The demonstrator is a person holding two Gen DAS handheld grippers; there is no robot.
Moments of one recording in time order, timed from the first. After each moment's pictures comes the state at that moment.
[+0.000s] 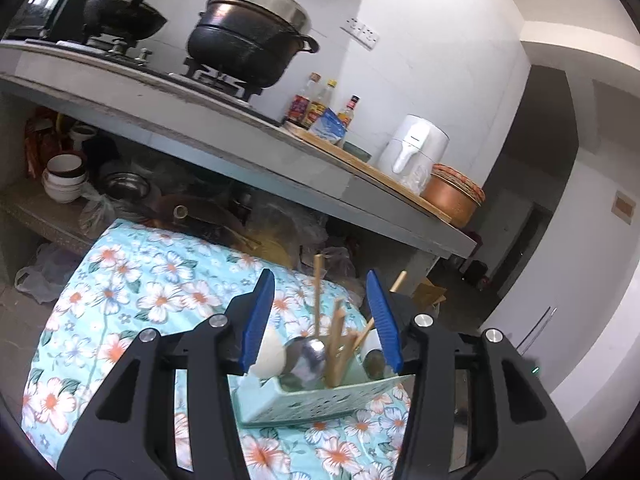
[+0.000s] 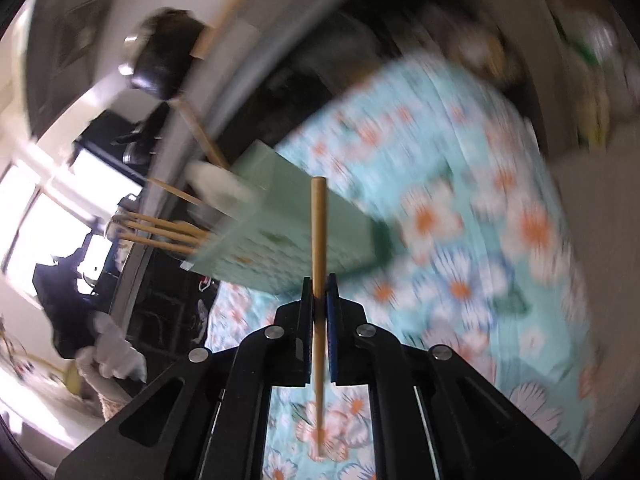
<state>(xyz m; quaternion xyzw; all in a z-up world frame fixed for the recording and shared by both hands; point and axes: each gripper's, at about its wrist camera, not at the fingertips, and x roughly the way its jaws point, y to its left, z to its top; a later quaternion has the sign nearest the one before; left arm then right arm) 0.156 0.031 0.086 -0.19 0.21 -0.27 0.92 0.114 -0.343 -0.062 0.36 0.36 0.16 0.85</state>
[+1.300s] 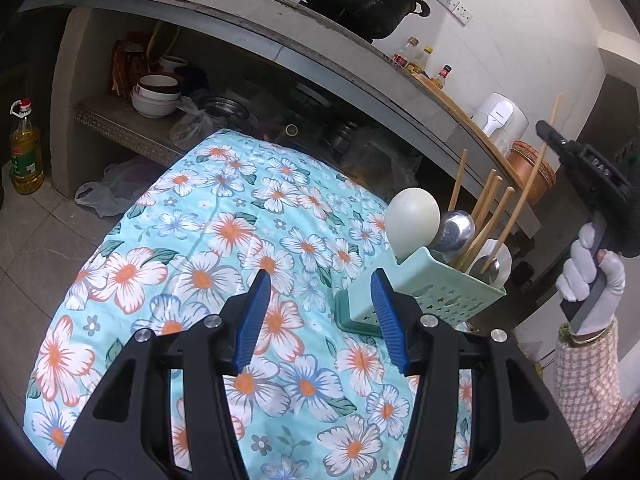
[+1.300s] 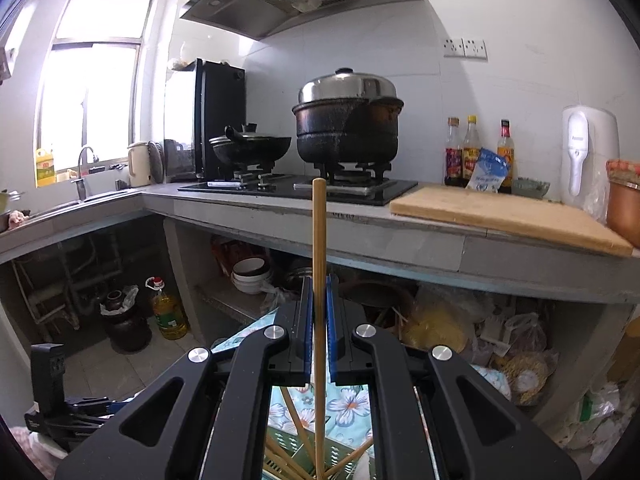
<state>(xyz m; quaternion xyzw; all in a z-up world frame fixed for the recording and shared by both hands) 0.118 0.103 -0.012 -0.22 0.31 -0.16 0.91 0.198 -0.208 0.135 0.00 0.13 0.20 0.97</state>
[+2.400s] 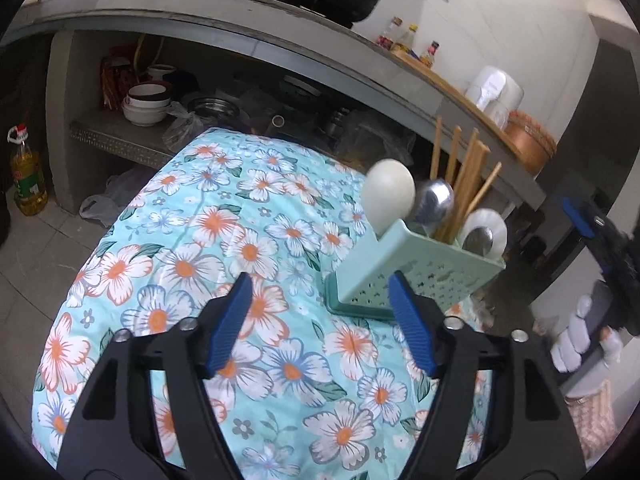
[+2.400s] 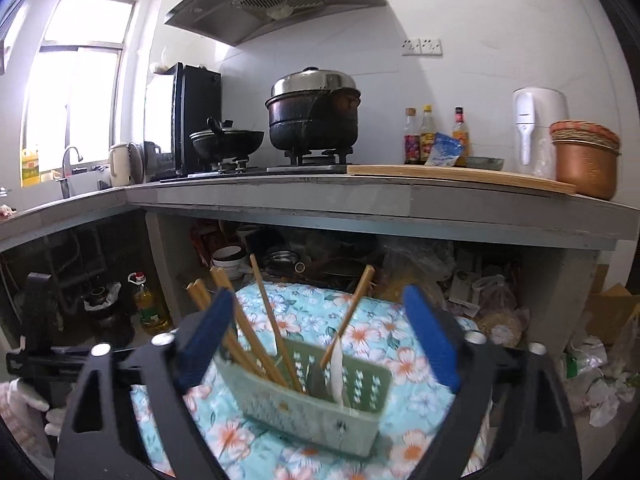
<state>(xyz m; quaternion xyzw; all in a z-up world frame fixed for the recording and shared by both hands) 0.106 0.064 -0.001 -0.16 0.33 -0.15 0.92 0.096 -0.247 0.067 0.01 0.11 0.14 0.98</state>
